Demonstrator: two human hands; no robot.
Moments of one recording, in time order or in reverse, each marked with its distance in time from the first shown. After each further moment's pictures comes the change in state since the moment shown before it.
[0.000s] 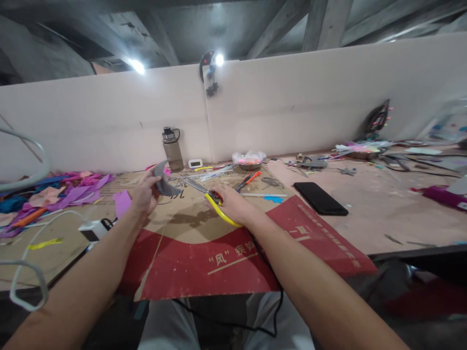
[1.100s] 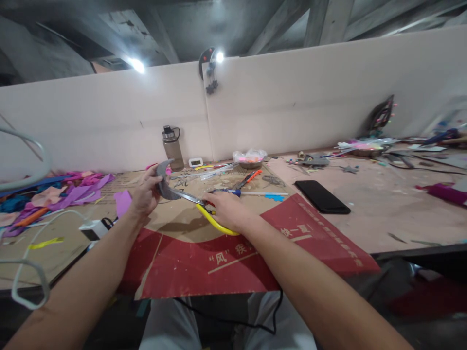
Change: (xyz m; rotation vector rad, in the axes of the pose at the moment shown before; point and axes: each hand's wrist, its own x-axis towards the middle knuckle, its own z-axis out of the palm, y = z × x) left_hand -0.011 0.010 0.008 -0.005 -0.134 -0.019; right_hand -0.007 -0.021 0.004 -0.213 -0.093 -0.039
